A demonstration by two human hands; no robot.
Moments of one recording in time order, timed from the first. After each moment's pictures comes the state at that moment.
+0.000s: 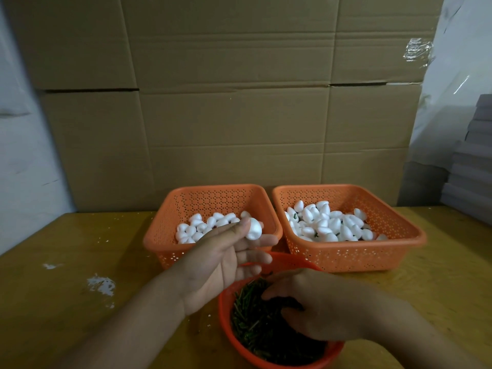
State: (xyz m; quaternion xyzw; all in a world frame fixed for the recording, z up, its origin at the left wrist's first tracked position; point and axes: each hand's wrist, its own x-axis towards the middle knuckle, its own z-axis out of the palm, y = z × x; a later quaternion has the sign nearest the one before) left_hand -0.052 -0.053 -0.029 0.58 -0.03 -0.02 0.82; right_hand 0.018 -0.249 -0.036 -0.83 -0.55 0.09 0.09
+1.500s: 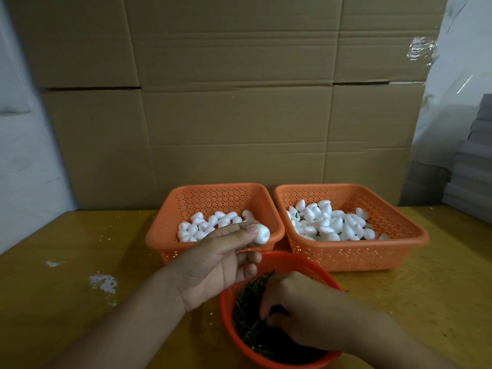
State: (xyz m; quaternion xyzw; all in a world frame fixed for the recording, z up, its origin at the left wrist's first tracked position) left_hand -0.052 -0.049 -0.029 0.55 -0.01 -0.05 0.83; right_hand 0.007 -0.235 -0.049 -0.81 -0.56 0.07 0.14
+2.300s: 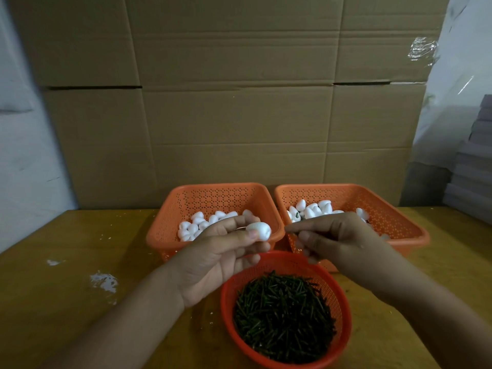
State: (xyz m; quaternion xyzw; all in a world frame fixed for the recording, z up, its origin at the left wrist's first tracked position) left_hand -0.053 -0.047 -0.026 0.55 -0.03 -0.01 0.84; right_hand 0.021 -0.264 0.000 -0.75 -0.37 0.08 0.54
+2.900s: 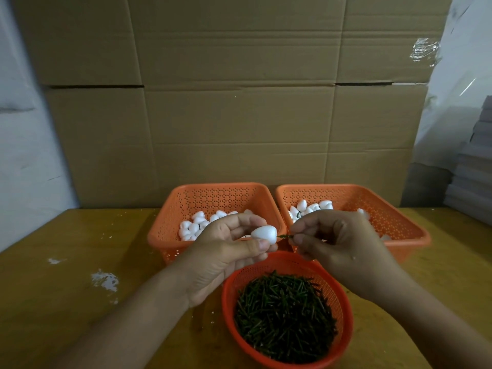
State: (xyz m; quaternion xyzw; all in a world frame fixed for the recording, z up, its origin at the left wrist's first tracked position) left_hand -0.059 -0.055 -0.021 0.61 -0.03 0.04 0.79; right_hand 0.018 -0.256 -0.007 -0.78 -0.39 -0.07 0.49
